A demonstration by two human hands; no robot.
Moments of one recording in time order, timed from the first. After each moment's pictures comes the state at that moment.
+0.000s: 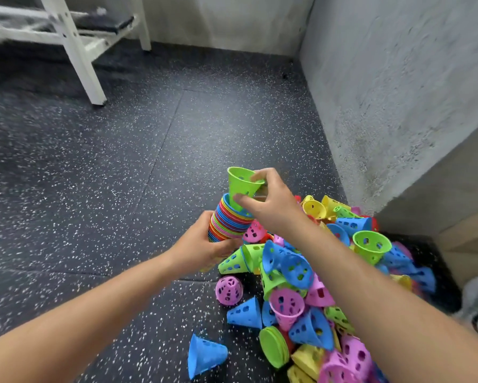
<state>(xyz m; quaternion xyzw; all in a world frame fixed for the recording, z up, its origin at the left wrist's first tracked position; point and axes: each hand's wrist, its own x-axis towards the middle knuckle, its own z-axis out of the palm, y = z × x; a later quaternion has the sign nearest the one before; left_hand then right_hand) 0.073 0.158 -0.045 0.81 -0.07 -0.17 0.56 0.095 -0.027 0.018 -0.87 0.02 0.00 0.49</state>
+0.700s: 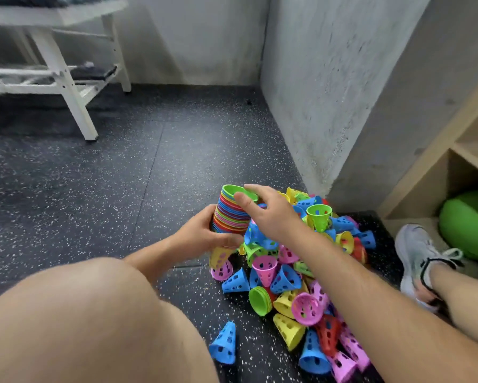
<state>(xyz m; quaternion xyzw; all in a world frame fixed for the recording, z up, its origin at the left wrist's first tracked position) -0.017 0.160 0.049 0.75 -0.17 -0.24 0.60 -0.062 -0.030 0.108 -0.90 0.02 -0.04 0.44</state>
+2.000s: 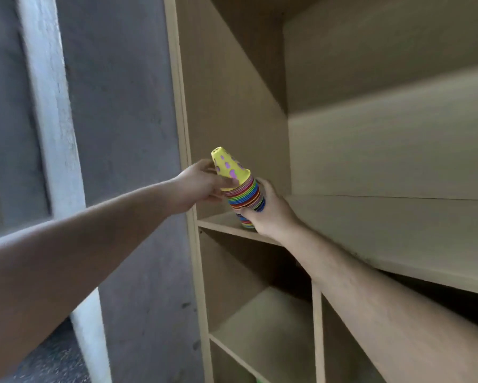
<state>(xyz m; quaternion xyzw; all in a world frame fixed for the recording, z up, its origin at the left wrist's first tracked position) -0.068 -0.422 0.571 0.64 -0.54 -0.15 0.52 -0.203 -0.539 0.490 -0.80 0.22 -0.46 0.31</state>
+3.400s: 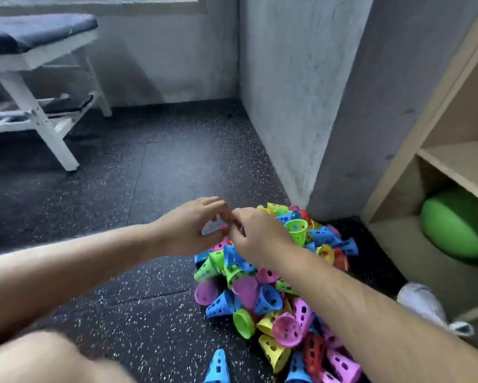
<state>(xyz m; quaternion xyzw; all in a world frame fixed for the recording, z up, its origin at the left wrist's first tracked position) 0.018 0.101 0.145 0.84 -0.49 -0.02 0.21 -0.068 -0.075 0.139 -0.96 -0.03 -0.06 0.28</state>
